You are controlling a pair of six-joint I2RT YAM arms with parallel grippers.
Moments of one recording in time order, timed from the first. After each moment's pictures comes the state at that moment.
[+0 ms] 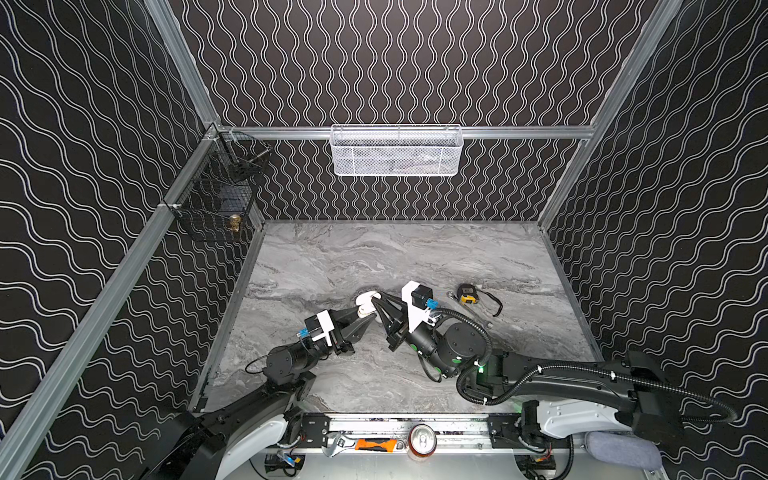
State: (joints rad) left arm -0.55 0.92 0.13 1.40 0.52 -0.20; right arm 1.32 1.27 0.84 0.60 0.46 0.10
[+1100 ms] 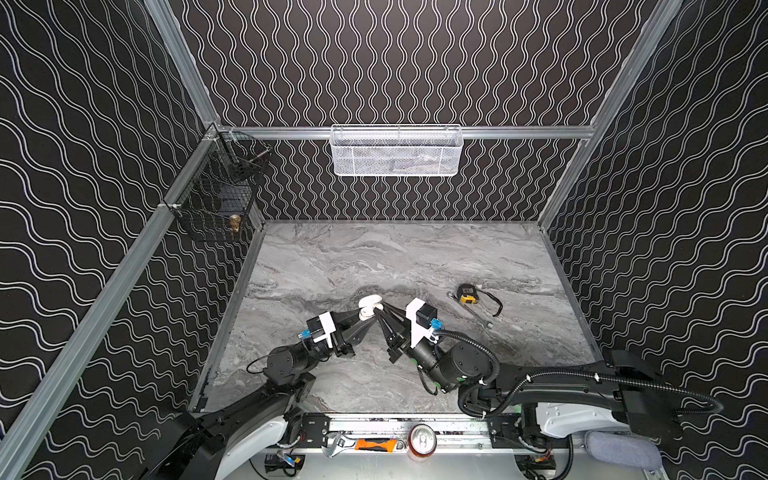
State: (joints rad) left arm -0.55 0.91 0.12 1.38 0.52 -0.20; right arm 1.39 1.30 0.72 0.85 0.52 0.03
